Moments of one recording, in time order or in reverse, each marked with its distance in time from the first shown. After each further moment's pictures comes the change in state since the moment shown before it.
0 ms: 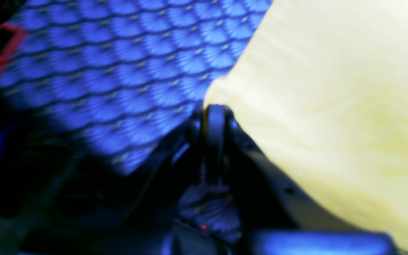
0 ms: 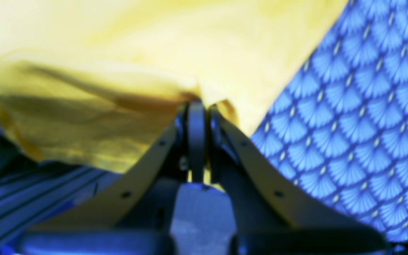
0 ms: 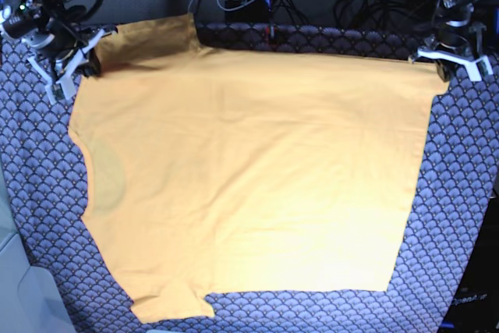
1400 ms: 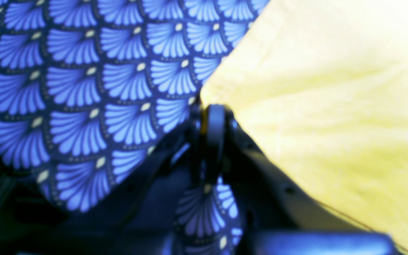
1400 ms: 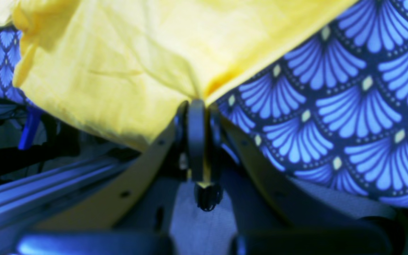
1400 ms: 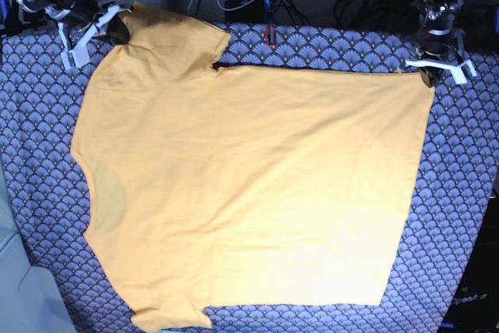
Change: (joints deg) left arm -5.2 0.4 2.5 -16.3 -1.3 -0.1 -11.4; right arm -6.4 -1.4 -2.0 -18.1 7.6 0.9 10.1
